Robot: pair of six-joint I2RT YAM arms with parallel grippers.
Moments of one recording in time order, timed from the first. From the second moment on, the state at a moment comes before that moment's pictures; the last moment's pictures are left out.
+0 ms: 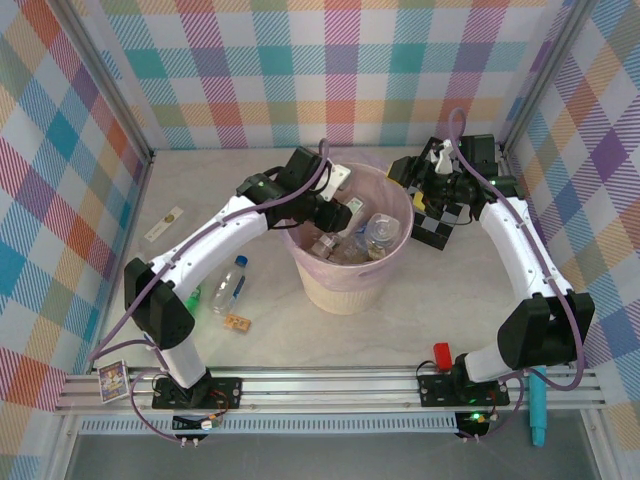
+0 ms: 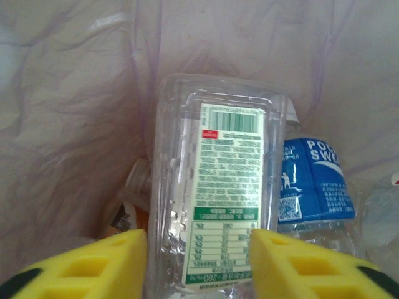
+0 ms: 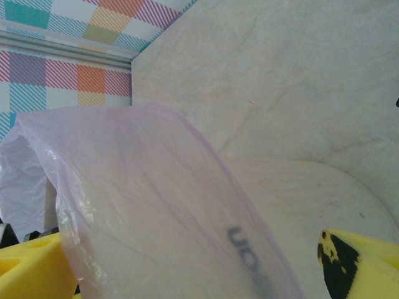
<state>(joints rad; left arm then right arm) -0.71 1.72 1.73 -0.85 0.14 -0.11 0.11 1.47 1.41 -0.70 -0.69 0.67</state>
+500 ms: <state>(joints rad) -0.72 1.53 1.85 -0.77 0.26 -0.20 0.11 1.47 1.42 -0.69 -0.68 0.67</state>
